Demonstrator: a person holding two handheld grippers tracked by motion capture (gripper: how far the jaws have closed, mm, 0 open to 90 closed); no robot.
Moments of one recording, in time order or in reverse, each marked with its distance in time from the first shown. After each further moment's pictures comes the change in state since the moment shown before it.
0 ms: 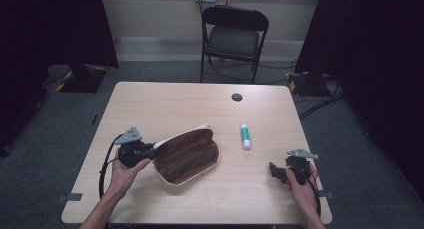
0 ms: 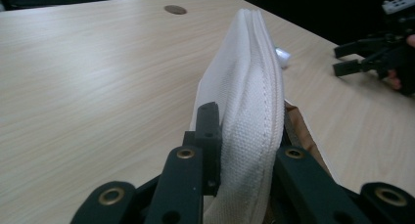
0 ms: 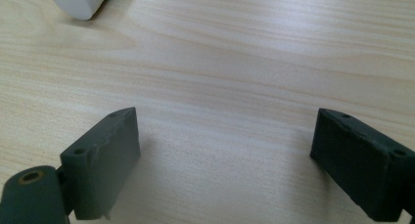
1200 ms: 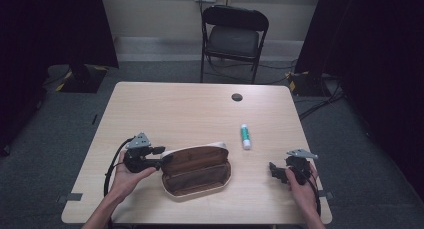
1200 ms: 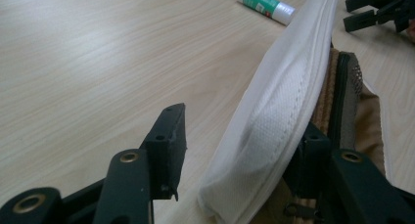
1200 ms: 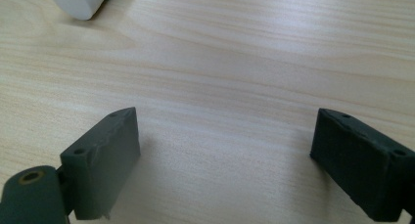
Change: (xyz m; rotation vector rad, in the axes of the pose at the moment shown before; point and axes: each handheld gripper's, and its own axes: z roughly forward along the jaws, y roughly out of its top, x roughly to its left) left arm -0.006 -0.010 0.008 0.151 0.044 0.052; right arm 0.000 0.000 0.000 0.000 0.000 -0.001
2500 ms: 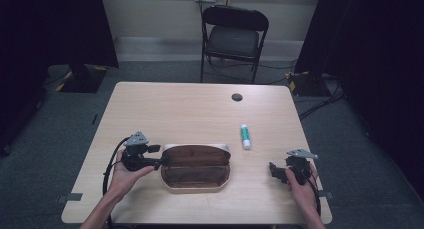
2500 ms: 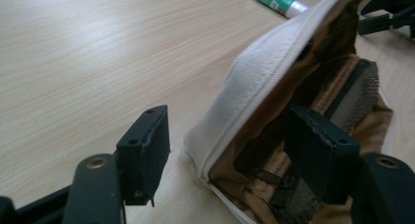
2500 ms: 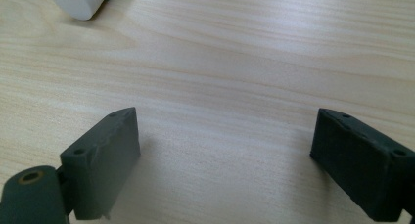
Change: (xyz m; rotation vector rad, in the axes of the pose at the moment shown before) left arm 0.006 0.000 -0.005 0.004 0.016 -0.050; right arm 0.000 0.000 0.000 0.000 0.000 0.001
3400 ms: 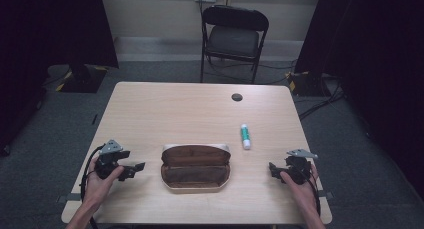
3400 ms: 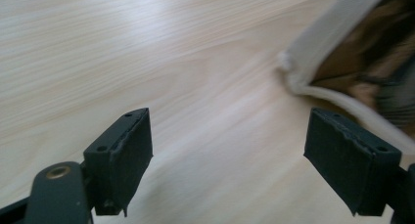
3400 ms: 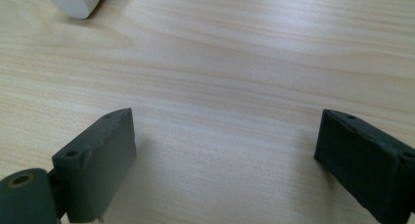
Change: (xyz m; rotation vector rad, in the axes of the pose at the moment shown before) left arm 0.044 -0.051 -0.040 0.076 0.204 -0.083; right arm 0.000 0.000 0.001 0.007 -0.009 0.009
